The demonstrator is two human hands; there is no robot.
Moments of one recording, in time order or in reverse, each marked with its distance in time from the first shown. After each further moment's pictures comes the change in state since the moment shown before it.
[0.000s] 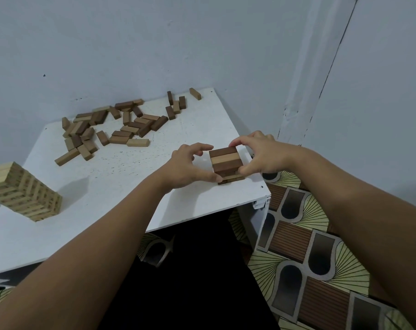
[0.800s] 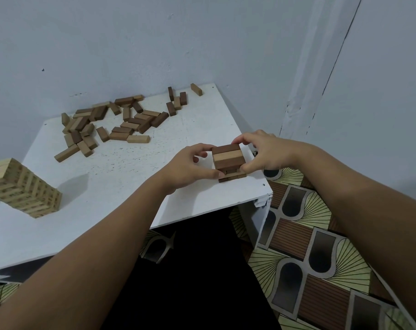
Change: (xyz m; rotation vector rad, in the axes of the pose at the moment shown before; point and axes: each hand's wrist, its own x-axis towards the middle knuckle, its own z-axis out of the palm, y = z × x) left_hand 0.002 -0.007 0.008 -0.159 -0.006 0.024; right_hand 0.004 0.007 -0.001 0.058 -0.043 -0.027
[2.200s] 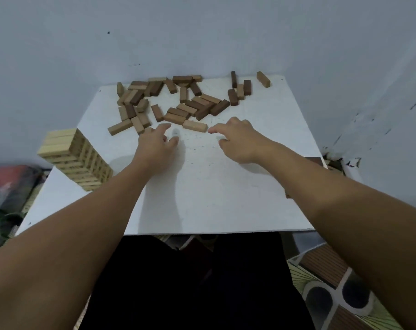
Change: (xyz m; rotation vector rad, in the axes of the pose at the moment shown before) left_hand -0.011 -0.130 -0.155 0.345 0.558 -0.267; right_hand 0.135 -0.155 0.076 -0.253 0.036 -0.186
